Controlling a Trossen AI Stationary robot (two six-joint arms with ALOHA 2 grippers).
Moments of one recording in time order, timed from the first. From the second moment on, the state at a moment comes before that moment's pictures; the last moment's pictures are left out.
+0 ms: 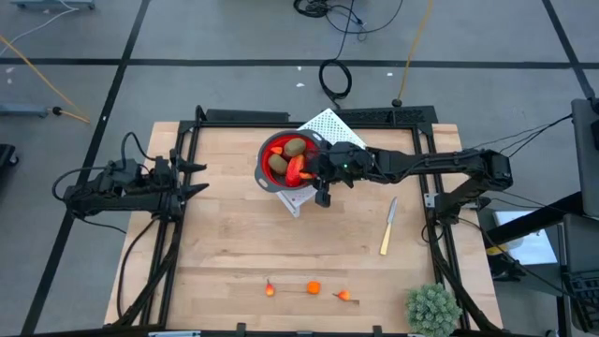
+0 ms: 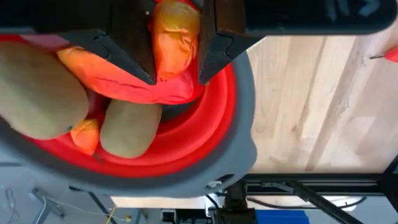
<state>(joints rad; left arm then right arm) 0.01 0.01 0.48 -0.55 -0.18 -0.09 -0.11 1.53 1.19 -0.14 0.00 -0.05</state>
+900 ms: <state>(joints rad) 0.01 0.01 0.48 -0.55 -0.17 -0.09 -0.12 1.54 1.18 -0.05 0.00 -0.04</state>
